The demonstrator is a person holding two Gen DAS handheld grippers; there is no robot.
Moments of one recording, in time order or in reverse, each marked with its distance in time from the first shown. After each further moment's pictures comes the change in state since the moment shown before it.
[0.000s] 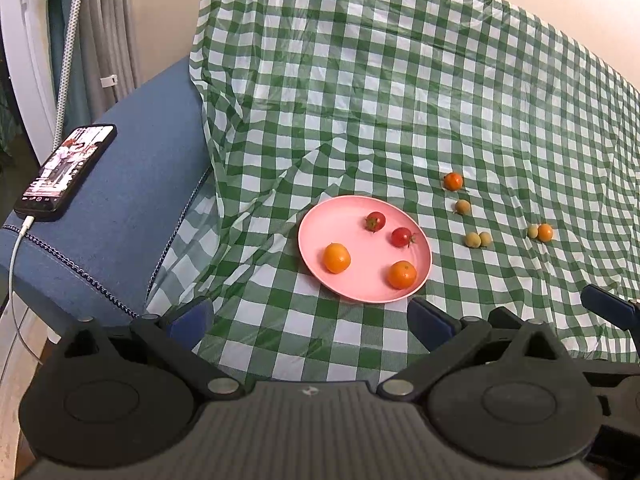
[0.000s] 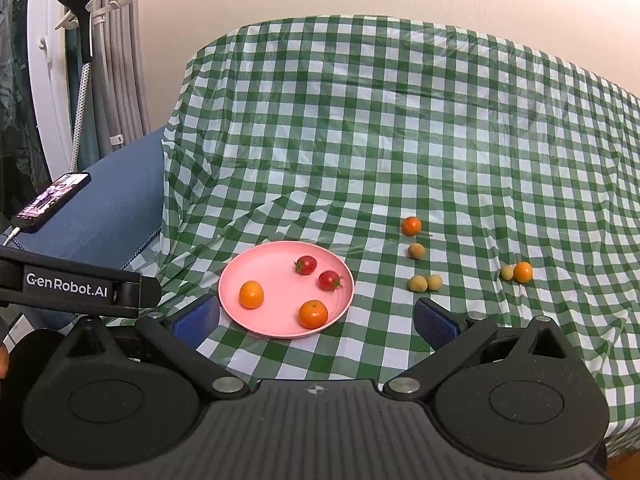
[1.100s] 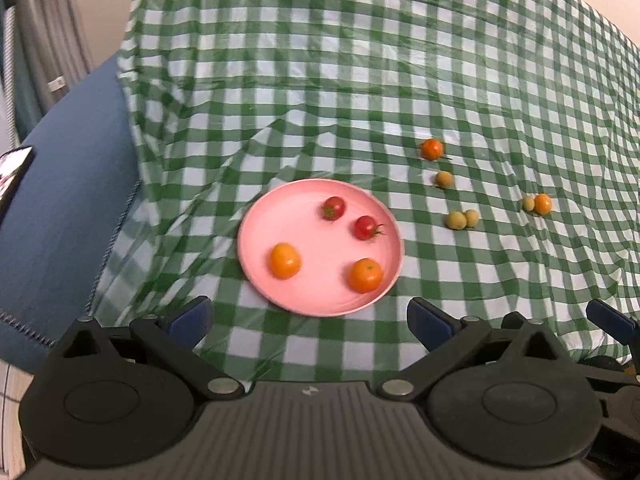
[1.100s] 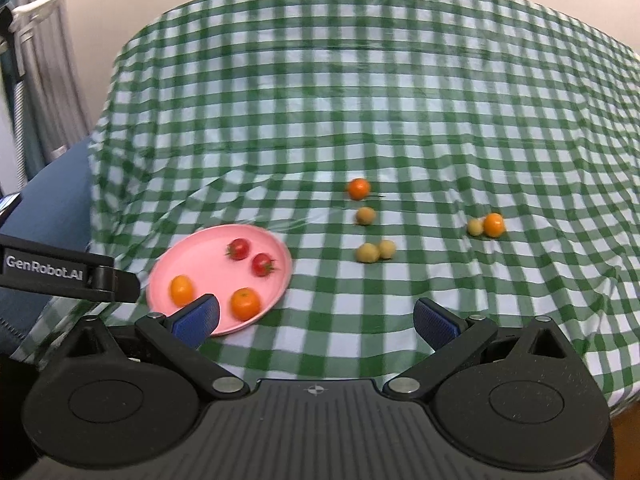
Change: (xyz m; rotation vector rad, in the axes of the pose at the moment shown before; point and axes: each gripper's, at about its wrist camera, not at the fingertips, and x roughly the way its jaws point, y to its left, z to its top) left arm 0.070 -0.073 0.038 0.093 0.115 -0.016; right arm 0.056 -0.077 -0.011 0.174 0.060 -0.100
